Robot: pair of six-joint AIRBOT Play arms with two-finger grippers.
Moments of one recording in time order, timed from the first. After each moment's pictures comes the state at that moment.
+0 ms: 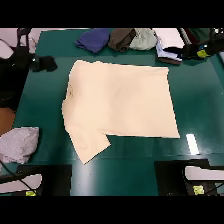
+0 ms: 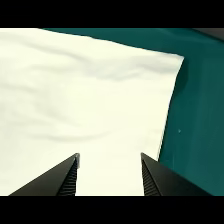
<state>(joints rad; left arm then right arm) 0.00 -1.34 1.43 1.32 -1.07 -1.48 -0.15 -1.40 1.66 -1.24 1.27 1.38</state>
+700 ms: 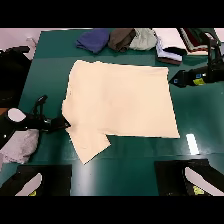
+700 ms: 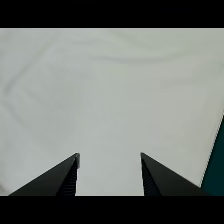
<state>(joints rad) 0.03 -0.93 0.52 1.02 -1.00 -1.46 -0.07 -1.01 1.20 -1.17 1.24 1.37</state>
